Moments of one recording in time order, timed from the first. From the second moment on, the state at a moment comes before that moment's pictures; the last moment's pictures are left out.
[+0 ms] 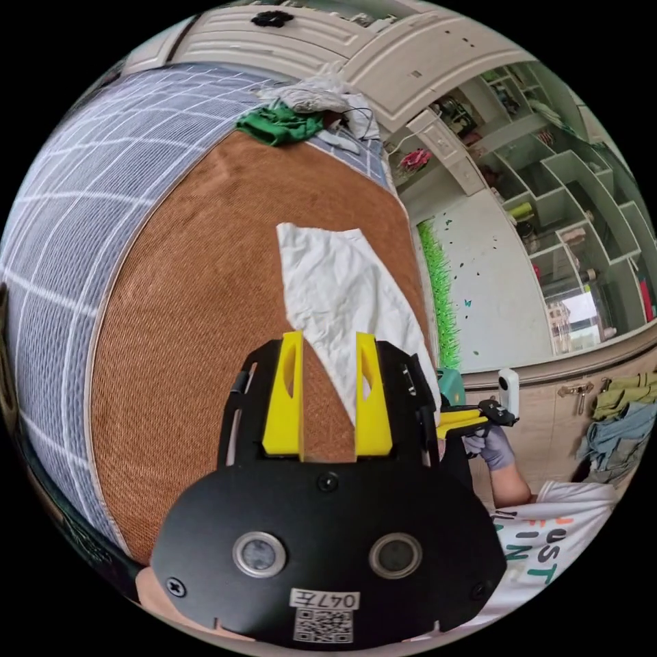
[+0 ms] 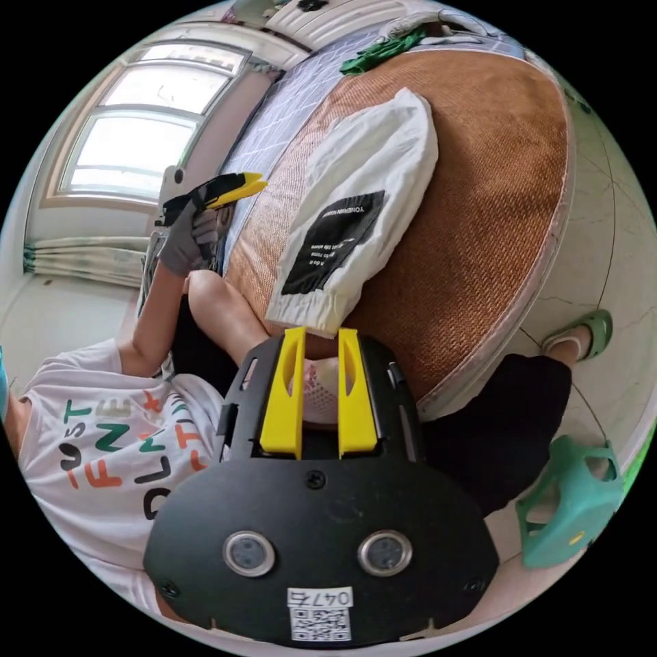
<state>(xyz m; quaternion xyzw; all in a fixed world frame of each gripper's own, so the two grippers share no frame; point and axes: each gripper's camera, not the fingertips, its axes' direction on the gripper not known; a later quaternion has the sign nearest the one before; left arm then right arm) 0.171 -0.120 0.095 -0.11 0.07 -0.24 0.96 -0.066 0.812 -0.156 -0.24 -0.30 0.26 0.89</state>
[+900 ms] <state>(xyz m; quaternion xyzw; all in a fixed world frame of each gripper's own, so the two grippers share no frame) 0.048 -0.044 0.206 -0.10 0.34 -0.34 0.87 0.006 0.793 0.082 -0.11 -0.43 0.30 0.84</state>
